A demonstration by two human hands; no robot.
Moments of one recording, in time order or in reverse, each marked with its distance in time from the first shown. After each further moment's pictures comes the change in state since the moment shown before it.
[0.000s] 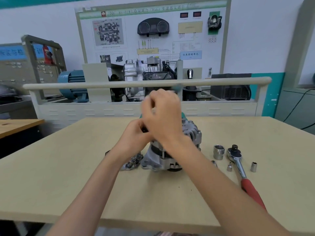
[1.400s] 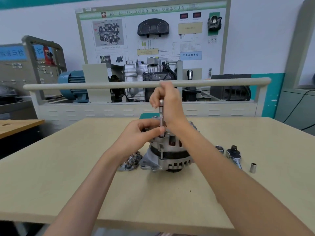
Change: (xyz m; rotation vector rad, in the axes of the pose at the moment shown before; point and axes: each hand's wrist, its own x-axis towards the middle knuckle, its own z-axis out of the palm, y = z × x) left_hand 0.001 0.000 -0.004 -0.040 -0.096 -0.115; right_hand 0.028 0.003 -0.011 0.819 -0.171 0.363
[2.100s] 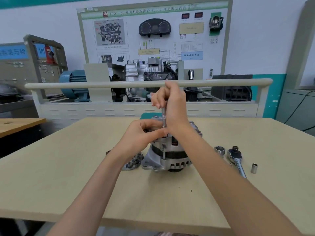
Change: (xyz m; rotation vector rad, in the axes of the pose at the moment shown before) left_hand -0.003 0.004 0.006 -0.055 0.044 0.003; right_hand -0.005 0.001 0.001 0.186 0.046 0.006
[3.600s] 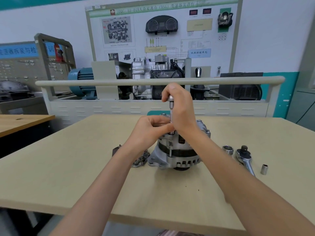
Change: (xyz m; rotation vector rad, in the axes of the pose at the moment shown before) left_hand 0.007 -0.001 0.005 -0.017 0.061 -0.022; right_hand -0.006 0.011 -0.009 -0.403 -0.068 -0.275
